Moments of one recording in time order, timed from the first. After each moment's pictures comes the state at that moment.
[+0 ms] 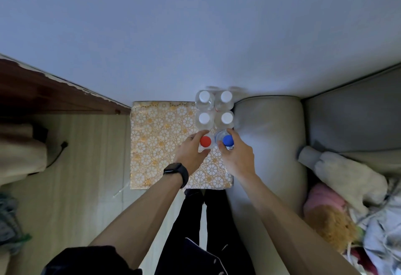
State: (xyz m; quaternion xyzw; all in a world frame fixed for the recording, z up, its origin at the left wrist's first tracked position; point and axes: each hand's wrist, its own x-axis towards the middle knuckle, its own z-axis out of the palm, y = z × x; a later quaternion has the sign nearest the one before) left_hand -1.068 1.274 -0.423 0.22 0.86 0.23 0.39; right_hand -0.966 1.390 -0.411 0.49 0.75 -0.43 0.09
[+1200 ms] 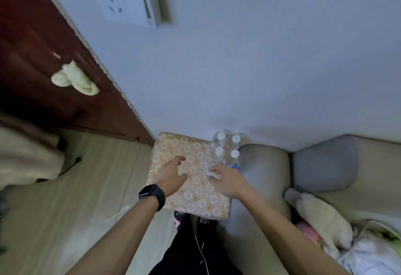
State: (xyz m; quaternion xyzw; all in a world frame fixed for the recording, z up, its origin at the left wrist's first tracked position) left_hand -1.100 1.163 -0.279 0.15 0.89 0.25 0.37; right_hand -0.998 1.351 -0.249 0.24 0.85 -0.35 0.32
